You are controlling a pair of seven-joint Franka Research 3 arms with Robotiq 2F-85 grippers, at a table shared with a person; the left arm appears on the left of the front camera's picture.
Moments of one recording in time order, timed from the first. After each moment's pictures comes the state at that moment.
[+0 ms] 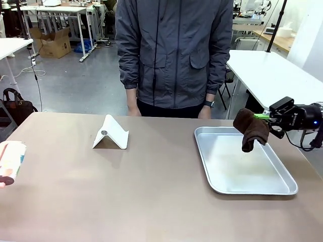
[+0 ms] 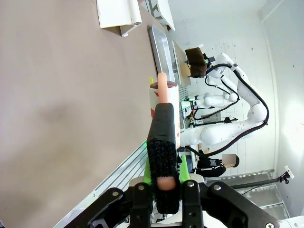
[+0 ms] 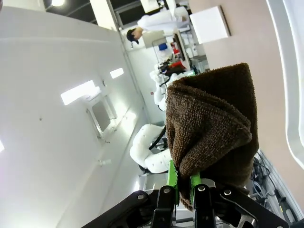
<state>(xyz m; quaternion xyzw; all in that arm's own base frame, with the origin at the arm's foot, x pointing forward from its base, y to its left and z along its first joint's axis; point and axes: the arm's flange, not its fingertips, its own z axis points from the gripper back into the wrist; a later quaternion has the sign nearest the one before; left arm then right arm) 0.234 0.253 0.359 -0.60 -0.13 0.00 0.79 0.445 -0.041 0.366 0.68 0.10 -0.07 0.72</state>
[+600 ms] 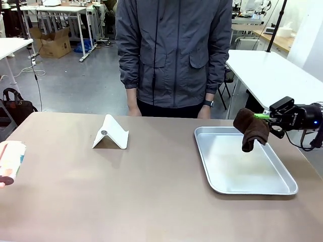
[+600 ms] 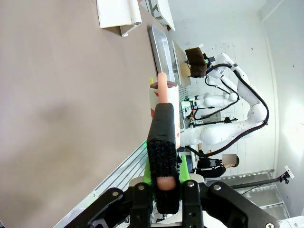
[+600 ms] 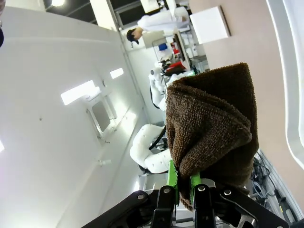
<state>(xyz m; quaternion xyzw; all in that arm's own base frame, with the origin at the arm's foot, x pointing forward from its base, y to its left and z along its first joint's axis) 0.234 0.253 0.359 -0.60 -0.13 0.00 0.79 0.445 -0.042 0.366 0.68 0.10 -0.07 0.72</state>
